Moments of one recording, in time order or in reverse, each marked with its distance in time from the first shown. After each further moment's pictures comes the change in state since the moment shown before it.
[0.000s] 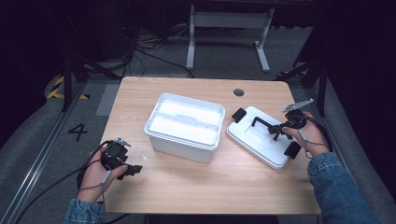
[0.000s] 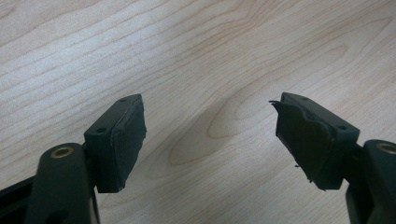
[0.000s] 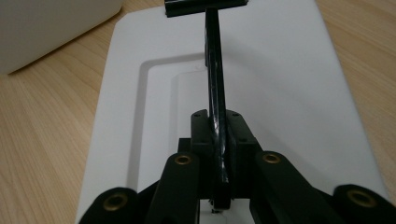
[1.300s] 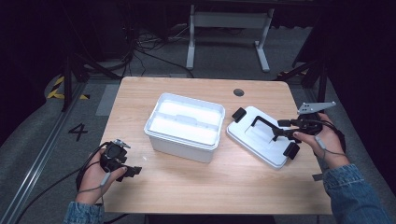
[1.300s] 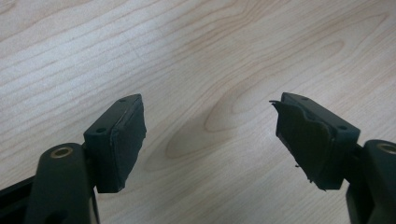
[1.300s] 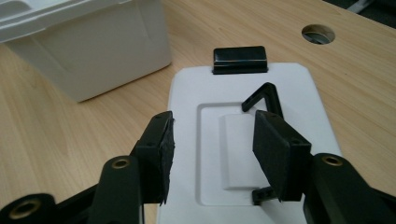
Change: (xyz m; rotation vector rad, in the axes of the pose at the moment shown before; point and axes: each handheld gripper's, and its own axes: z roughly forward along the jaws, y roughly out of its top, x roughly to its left) left arm -0.004 -0.006 -0.004 -0.003 0.005 -0.001; right arm 0.052 0.003 -0.061 -0.185 -0.030 -0.098
